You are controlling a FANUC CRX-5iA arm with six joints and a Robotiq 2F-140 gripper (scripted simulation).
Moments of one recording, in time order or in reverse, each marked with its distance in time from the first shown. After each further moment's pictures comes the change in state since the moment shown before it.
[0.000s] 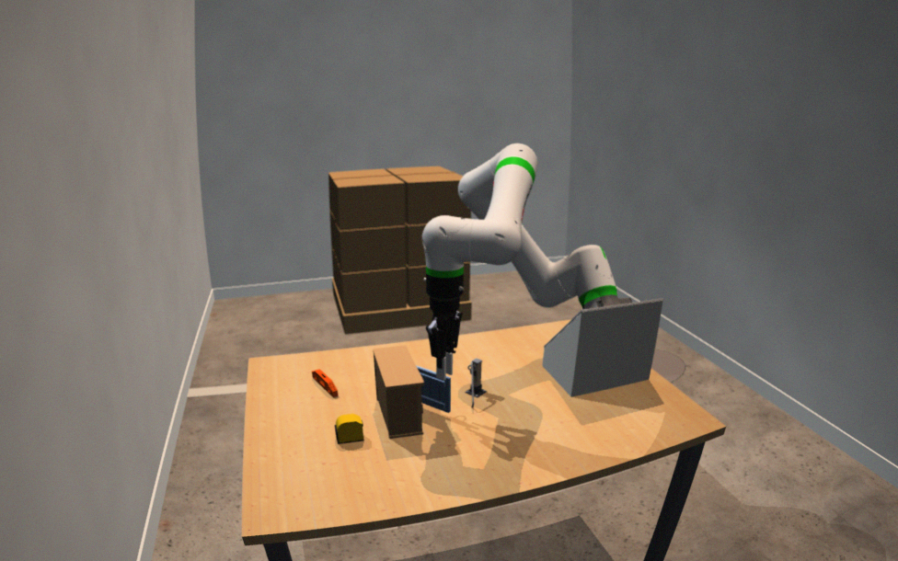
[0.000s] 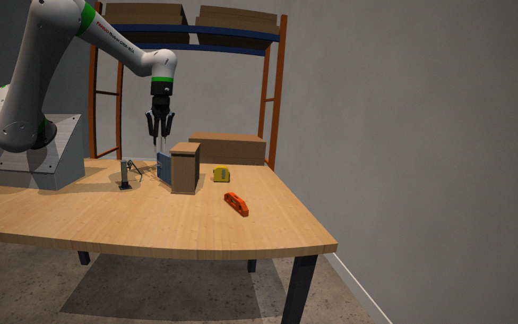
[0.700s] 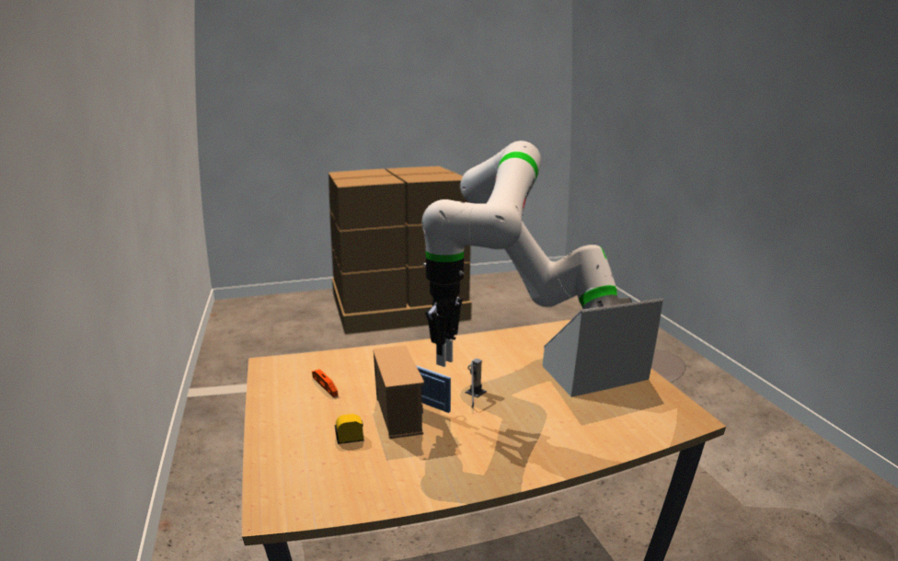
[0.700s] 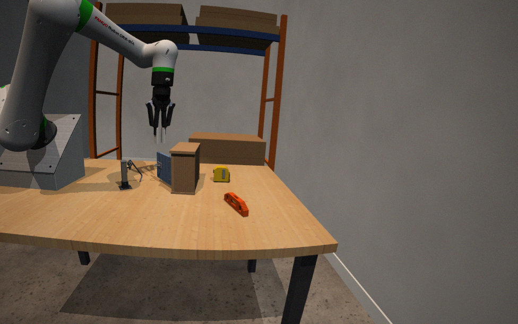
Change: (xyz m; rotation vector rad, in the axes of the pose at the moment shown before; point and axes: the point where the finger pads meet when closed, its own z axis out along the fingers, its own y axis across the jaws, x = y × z) arm 0.000 0.000 -0.040 0.000 0.000 0.000
